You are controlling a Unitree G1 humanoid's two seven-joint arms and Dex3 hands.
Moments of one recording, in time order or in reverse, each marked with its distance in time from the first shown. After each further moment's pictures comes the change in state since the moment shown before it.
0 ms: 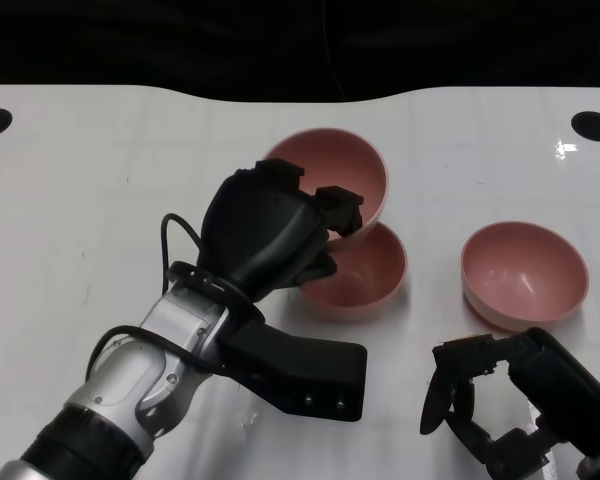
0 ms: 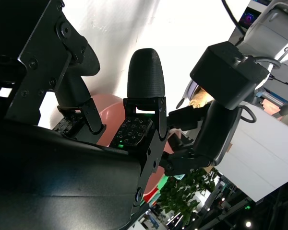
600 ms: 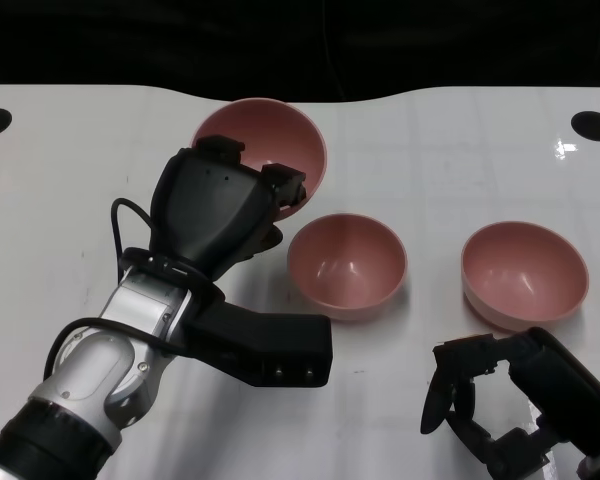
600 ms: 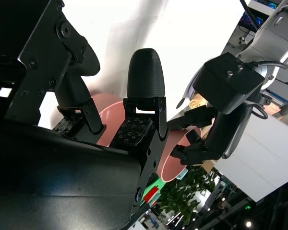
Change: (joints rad) left arm 0.002 0.086 0.031 -0.054 0.084 0.140 0.009; right arm 0.000 0.000 -0.002 0.000 0.000 0.001 0.000
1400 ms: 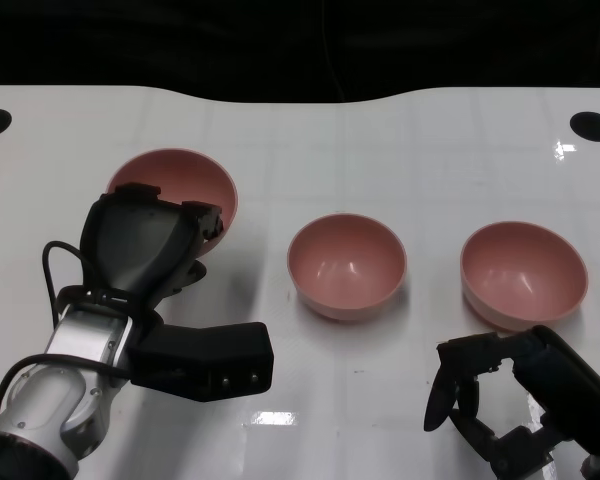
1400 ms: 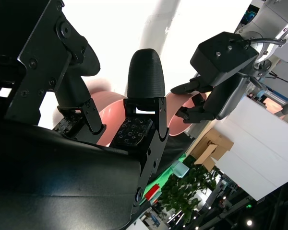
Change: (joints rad) left arm 0.089 0.060 0.065 0.093 -0.011 0.064 -0.001; right arm 0.000 -0.003 -0.010 0.000 -0.001 0.000 0.001
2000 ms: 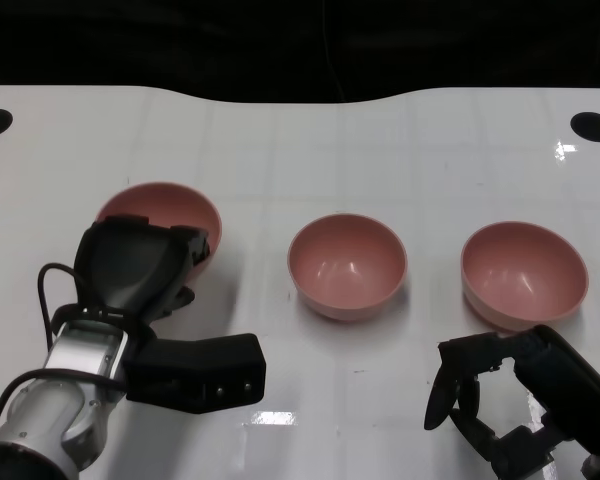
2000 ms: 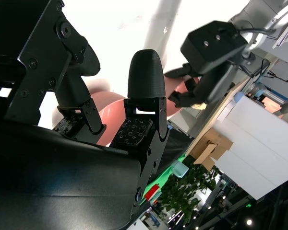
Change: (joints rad) left arm 0.005 -0.013 0.000 0.076 -0.009 0.010 -0.012; right arm 0.000 0.000 0.000 0.002 0.013 0.000 0.006
